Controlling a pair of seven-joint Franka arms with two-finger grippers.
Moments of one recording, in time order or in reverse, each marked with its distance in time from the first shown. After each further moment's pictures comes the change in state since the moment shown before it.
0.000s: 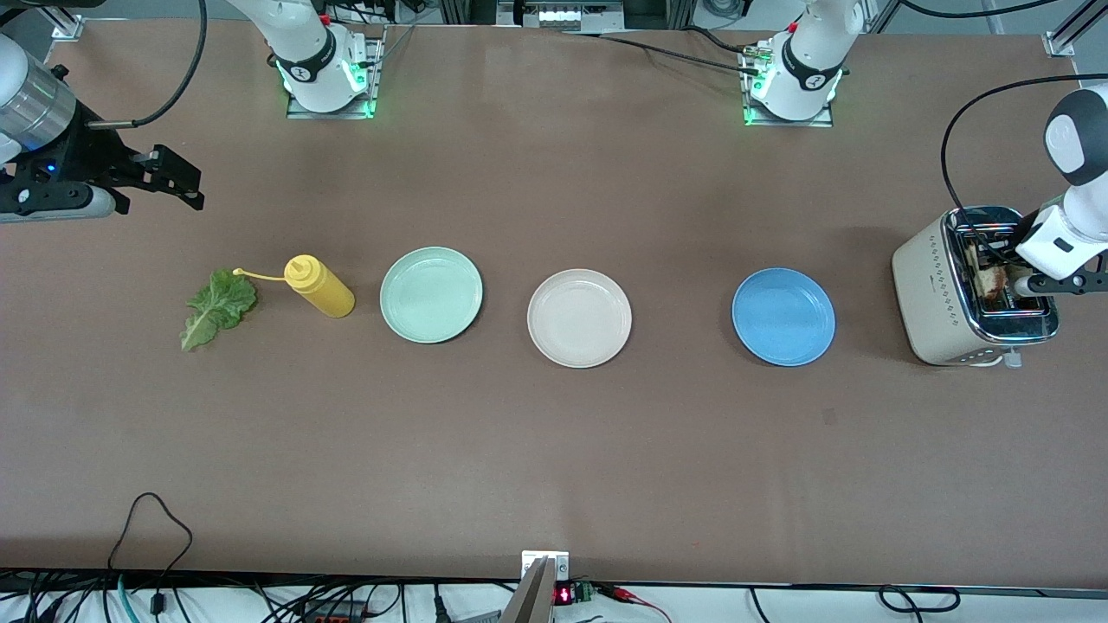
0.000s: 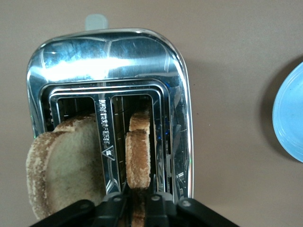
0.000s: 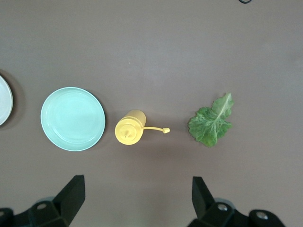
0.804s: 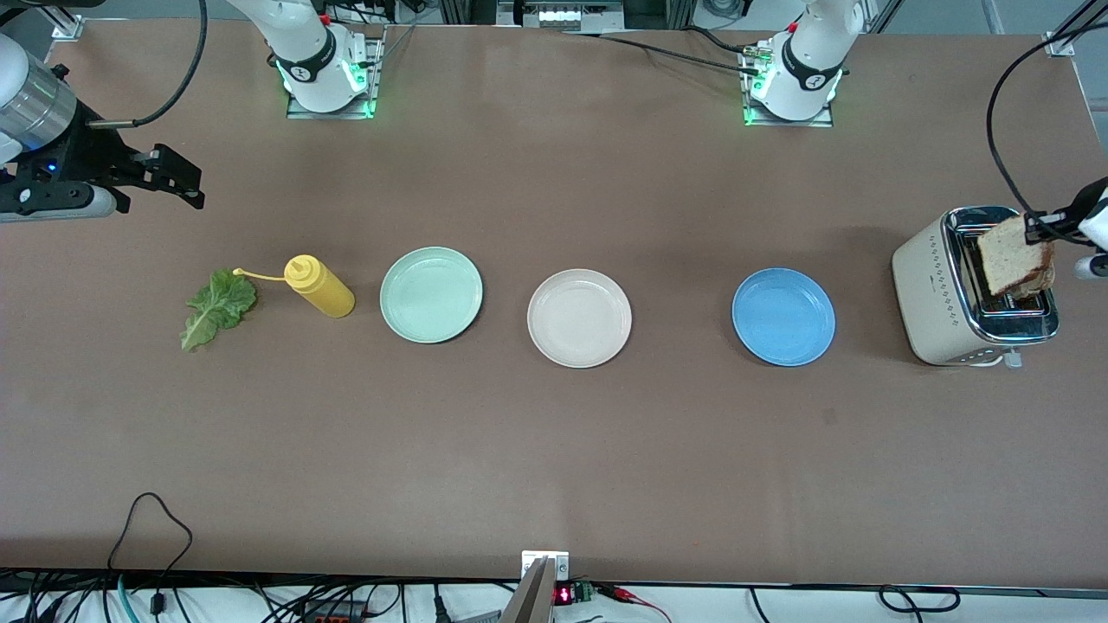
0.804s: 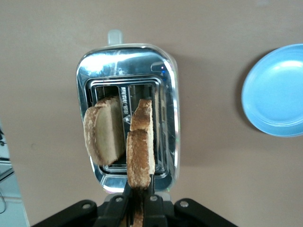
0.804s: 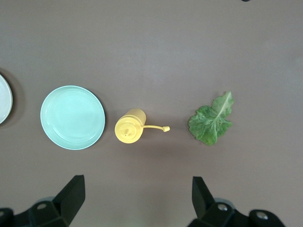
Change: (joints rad) left arm -0.003 -0.034 -0.079 0.326 0.000 -0.446 0.007; right arm 0.000 0.000 0.000 0.000 0.000 -0.007 0.000
